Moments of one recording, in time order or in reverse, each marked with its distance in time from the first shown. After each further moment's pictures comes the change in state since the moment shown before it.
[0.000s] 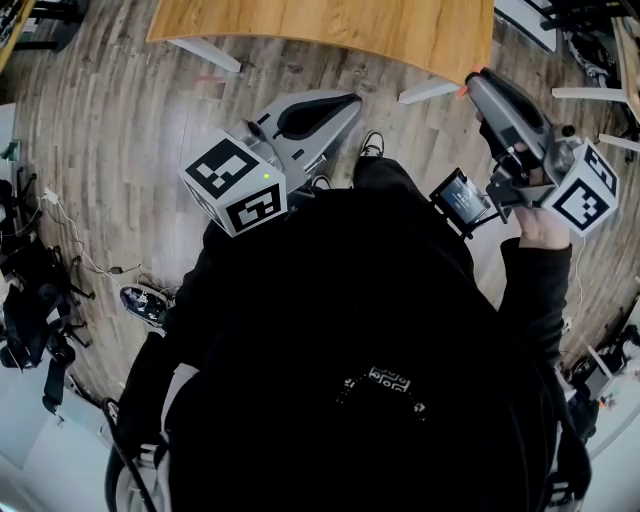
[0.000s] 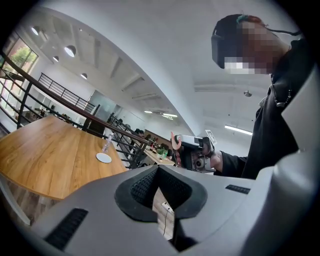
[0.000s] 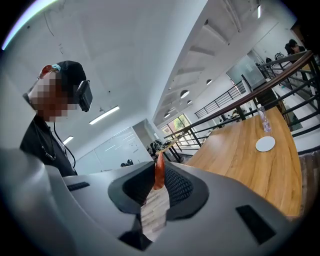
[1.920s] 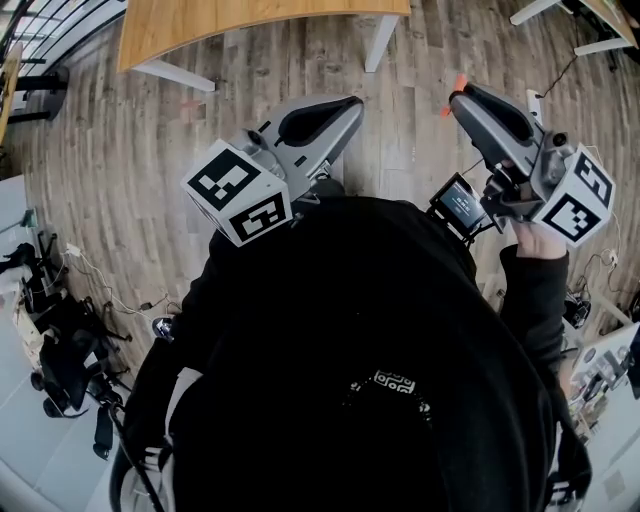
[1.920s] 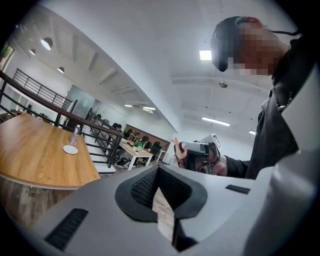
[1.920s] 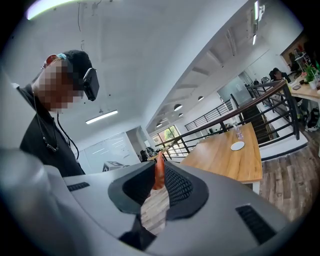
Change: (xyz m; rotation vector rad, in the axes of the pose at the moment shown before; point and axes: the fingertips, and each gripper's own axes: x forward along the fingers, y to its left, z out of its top) left arm -0.004 -0.205 -0.065 0.086 0.074 -0.194; right arm -0.190 0.138 -0.100 -0.027 -0.136 -0.161
